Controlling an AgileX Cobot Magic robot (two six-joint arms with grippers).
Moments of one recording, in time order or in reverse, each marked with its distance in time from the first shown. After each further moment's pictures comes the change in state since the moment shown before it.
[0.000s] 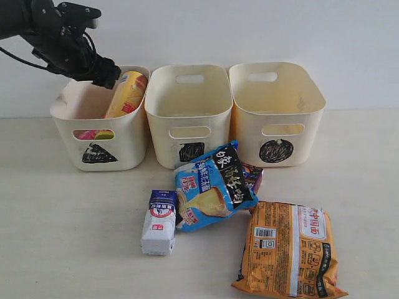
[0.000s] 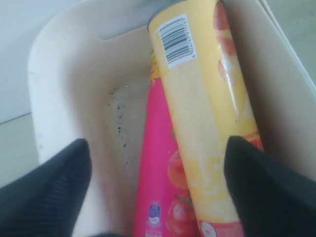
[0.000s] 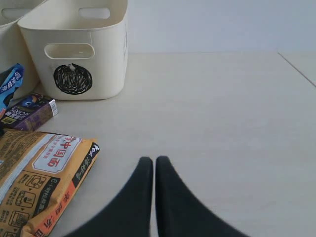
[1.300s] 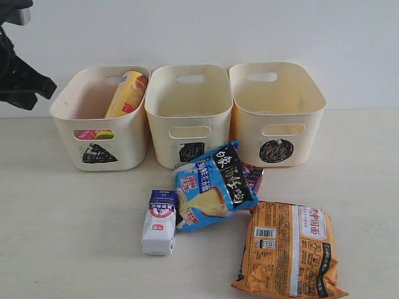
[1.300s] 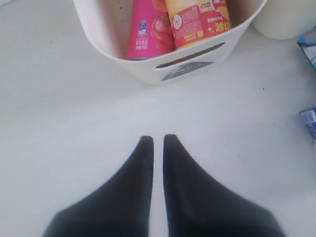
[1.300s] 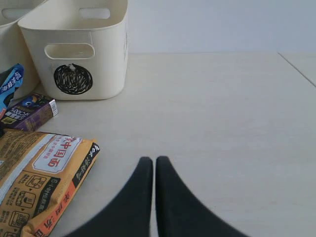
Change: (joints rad) left arm 0.000 -0.631 0.656 0.033 0.132 -0.026; right arm 0.000 0.000 0.000 0.000 0.000 0.000
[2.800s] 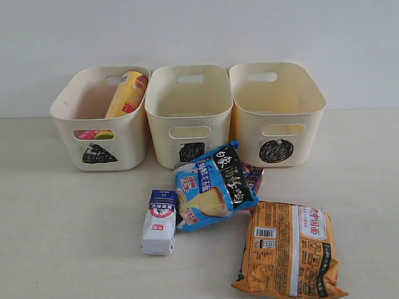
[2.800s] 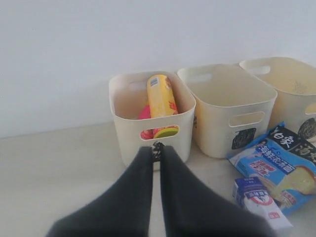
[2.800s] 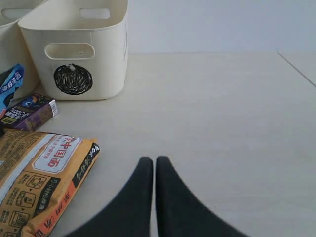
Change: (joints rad) left arm 0.000 -1.313 0.968 -0.121 -0.510 -0.080; right arm 0.000 0.000 0.000 0.000 0.000 0.000
